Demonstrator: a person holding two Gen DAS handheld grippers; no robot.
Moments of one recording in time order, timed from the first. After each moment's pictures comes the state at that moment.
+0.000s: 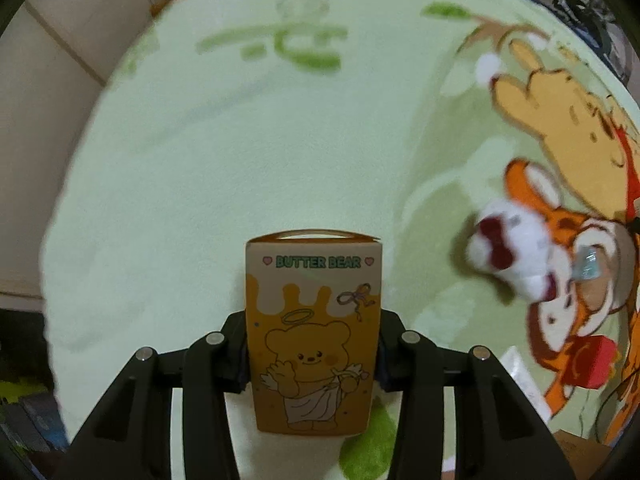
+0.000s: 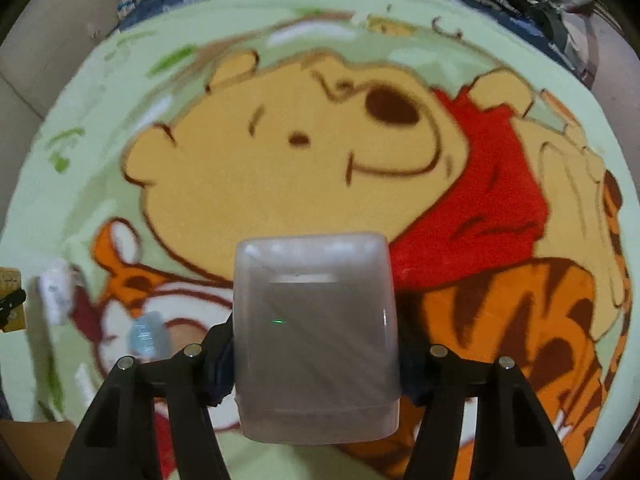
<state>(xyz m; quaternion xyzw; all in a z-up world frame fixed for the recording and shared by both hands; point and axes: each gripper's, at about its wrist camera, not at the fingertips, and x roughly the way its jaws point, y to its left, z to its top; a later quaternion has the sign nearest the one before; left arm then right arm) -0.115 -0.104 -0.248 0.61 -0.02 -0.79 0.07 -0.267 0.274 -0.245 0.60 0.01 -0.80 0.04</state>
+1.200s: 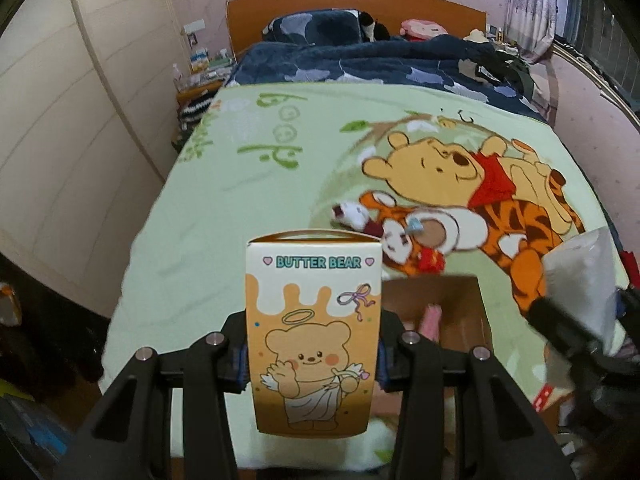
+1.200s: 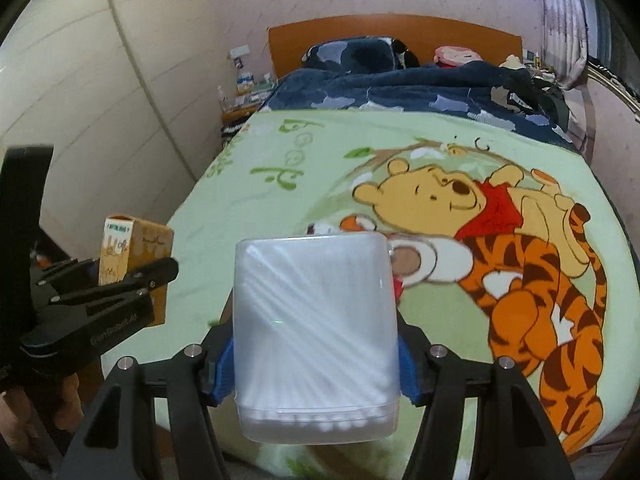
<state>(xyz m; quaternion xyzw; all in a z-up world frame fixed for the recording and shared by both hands) 0.049 -0.041 -0.014 0.50 -0.01 -0.87 0.04 0.075 0.138 -0.023 0.45 -0.01 -0.88 0.15</state>
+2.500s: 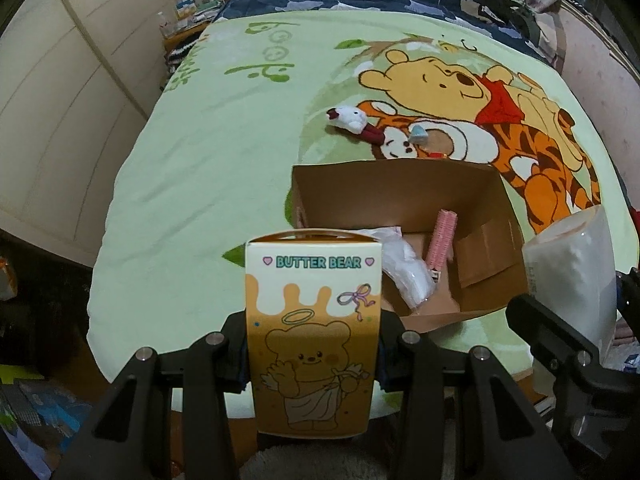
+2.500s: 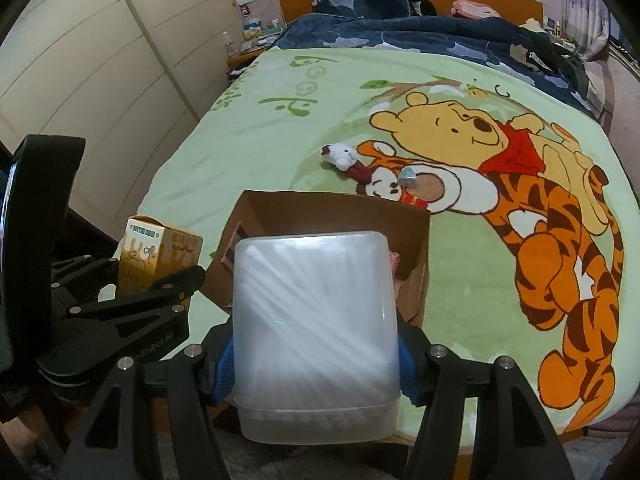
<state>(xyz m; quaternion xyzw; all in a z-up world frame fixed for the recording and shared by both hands) 0.086 -0.025 -0.097 0.59 -0.02 -0.81 0.03 0.097 0.120 -0.079 0.53 0.01 -0.83 0.16</state>
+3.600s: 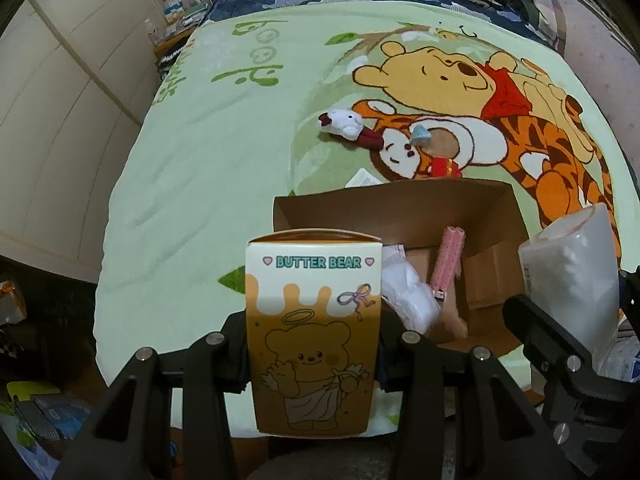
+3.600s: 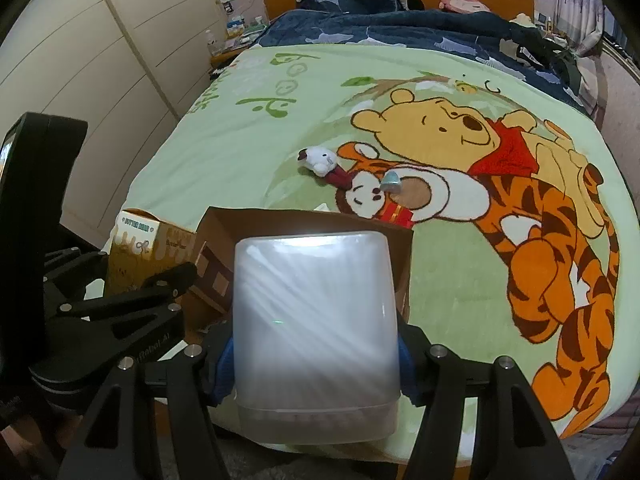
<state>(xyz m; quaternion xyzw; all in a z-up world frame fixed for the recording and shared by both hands) 0.038 -0.009 -0.108 0.60 -0.05 -0.80 0.04 0.057 0.127 -0.096 0.53 0.01 -0.83 0.14</state>
